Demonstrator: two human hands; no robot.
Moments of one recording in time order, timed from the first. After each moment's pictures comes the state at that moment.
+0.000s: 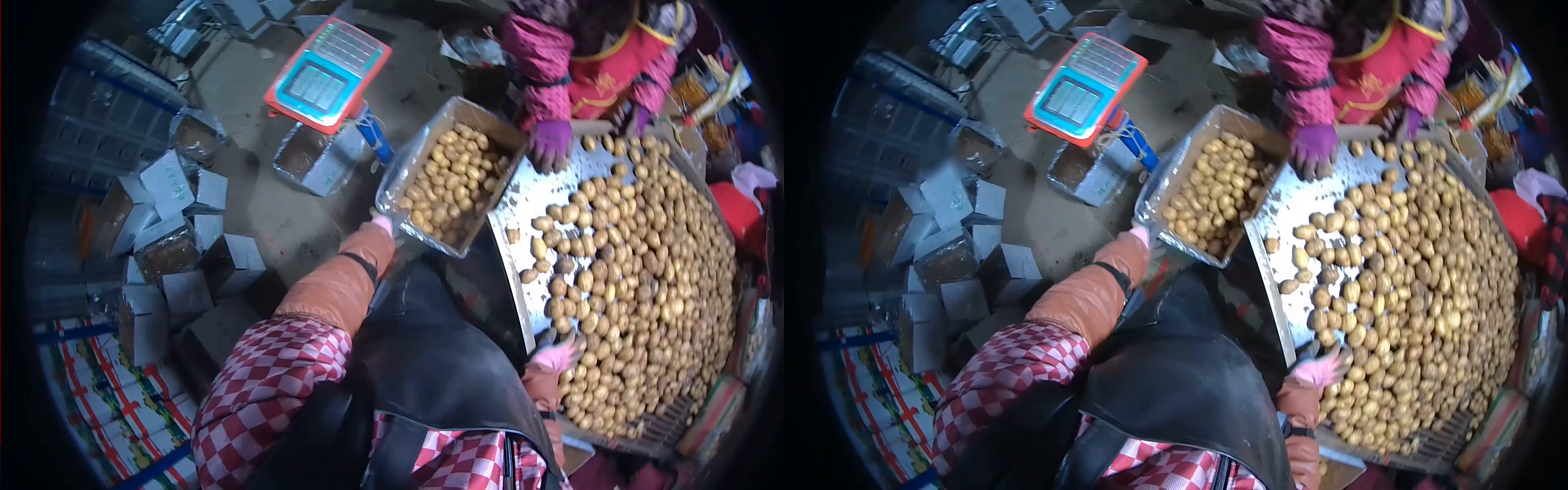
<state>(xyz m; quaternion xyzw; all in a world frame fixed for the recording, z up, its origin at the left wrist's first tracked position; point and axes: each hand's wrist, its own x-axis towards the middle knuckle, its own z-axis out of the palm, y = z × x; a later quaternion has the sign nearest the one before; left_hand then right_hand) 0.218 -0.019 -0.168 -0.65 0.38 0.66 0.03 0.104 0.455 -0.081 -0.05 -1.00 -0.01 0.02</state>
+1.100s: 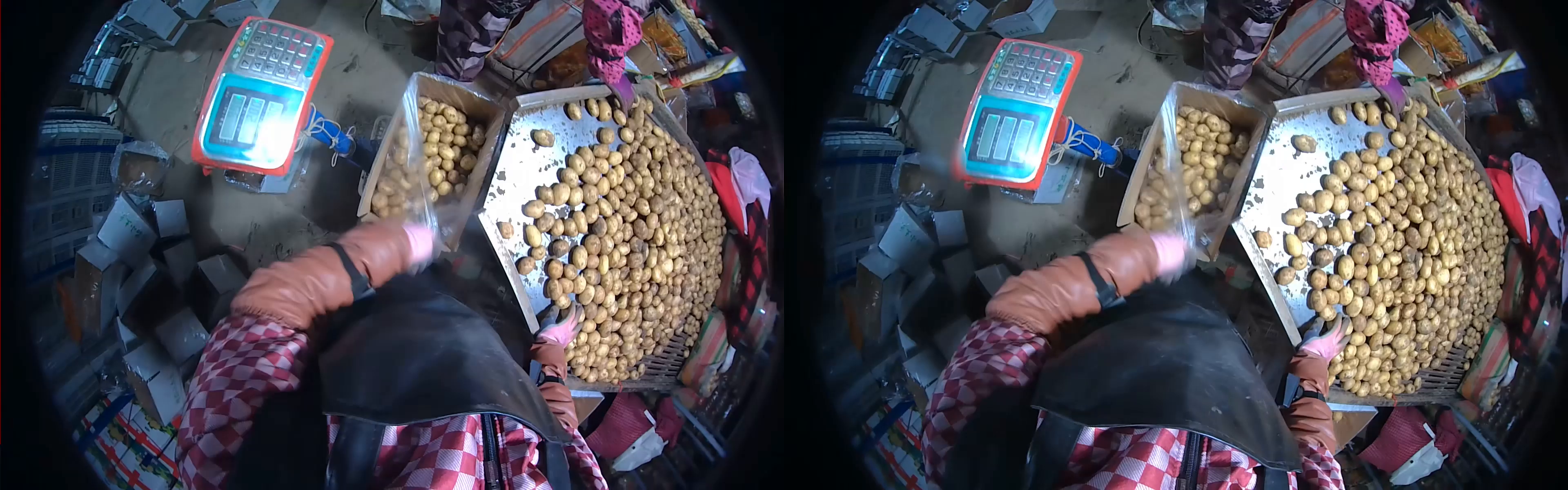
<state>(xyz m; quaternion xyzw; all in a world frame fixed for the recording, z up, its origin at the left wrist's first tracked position) 0.132 0.002 -0.160 -0.23 0.74 0.49 0.40 0.099 0.445 -0.077 -0.04 -1.00 0.01 0.05</state>
